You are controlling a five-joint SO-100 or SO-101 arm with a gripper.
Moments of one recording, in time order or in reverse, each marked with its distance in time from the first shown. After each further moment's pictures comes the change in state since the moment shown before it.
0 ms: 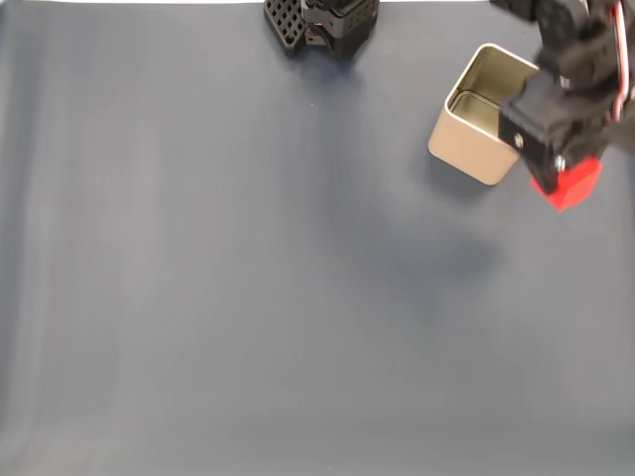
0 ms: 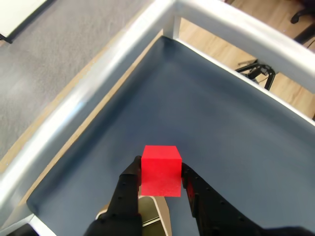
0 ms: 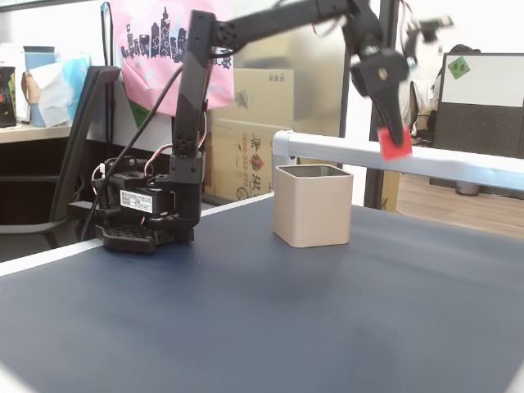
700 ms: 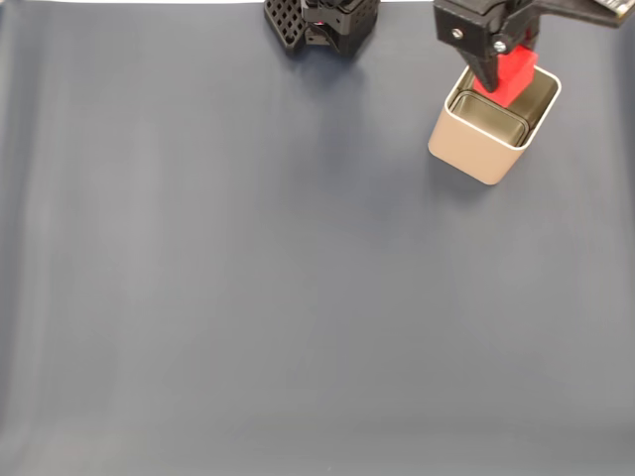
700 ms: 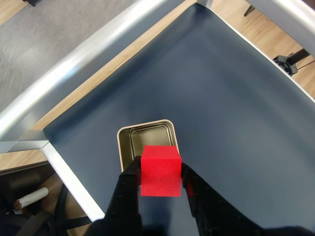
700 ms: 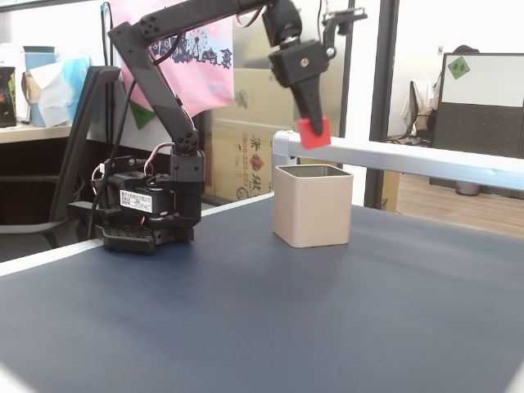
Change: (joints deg) arm -6.8 36.7 39.0 0.6 -2.5
